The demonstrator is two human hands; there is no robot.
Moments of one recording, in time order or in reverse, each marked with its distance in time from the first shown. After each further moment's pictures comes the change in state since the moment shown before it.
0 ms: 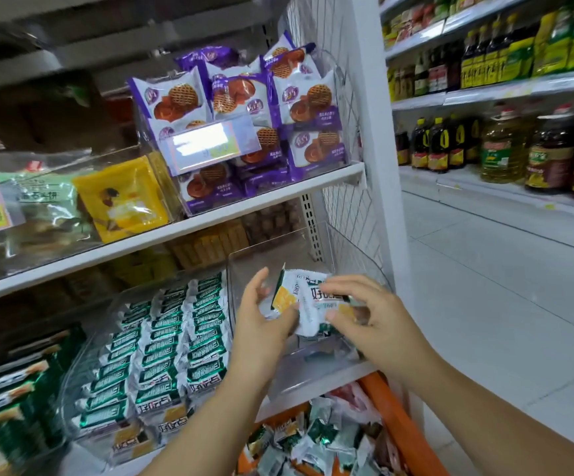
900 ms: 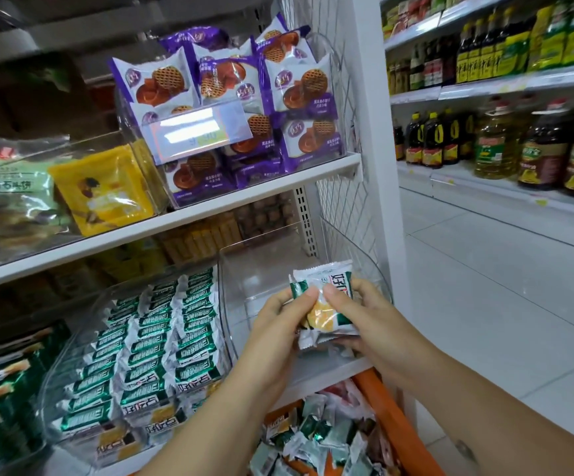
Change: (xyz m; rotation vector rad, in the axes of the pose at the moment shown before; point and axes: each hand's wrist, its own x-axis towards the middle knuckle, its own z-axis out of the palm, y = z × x) left_hand -0.012 0.017 0.022 -0.333 -0.244 -0.270; right_hand 0.004 -0.002 0.006 0.571 -0.043 0.519
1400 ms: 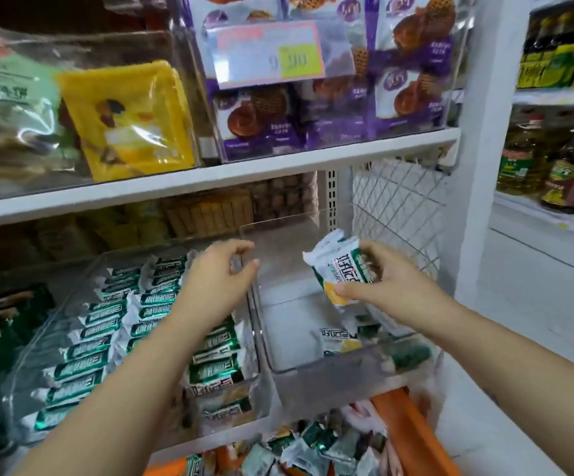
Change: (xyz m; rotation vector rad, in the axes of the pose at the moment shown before) left_hand 0.082 0.027 -0.137 1.139 0.303 0.418; right_hand 0.083 -0.007 0.014 -0.765 0.035 -0.198
